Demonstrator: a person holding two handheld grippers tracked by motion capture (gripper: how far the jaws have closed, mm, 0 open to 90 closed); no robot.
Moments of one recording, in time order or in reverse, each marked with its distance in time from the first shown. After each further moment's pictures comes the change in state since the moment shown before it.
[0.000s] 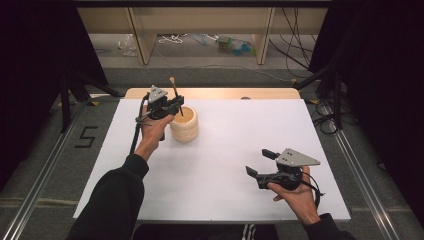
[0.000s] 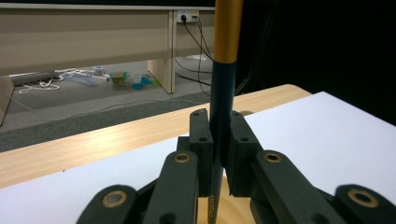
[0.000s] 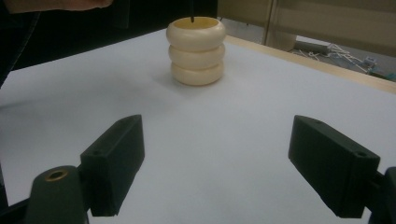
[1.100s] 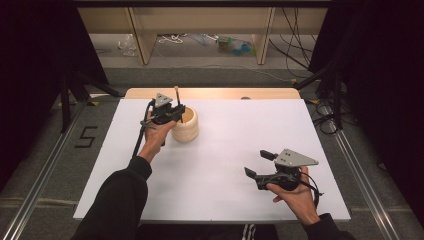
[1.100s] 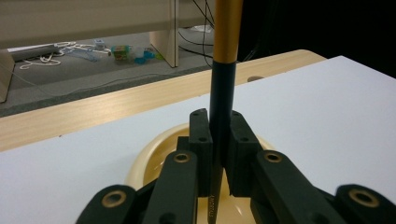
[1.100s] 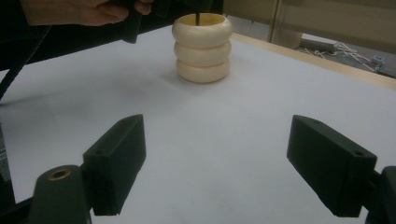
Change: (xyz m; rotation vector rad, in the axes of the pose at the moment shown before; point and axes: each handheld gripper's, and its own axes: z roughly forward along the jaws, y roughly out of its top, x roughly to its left) left arm 0.004 -0.026 0.015 0.111 0.014 0.010; right arm 0.002 0.000 0.002 0.015 0.018 -0.004
